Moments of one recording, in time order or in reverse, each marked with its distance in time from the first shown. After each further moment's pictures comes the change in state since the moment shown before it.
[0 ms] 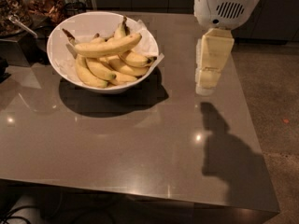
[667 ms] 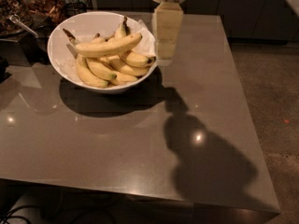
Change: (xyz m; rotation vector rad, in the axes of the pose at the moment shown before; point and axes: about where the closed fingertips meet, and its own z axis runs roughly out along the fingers) arm -0.077 -0.054 -0.002 0.066 -0.020 -0.123
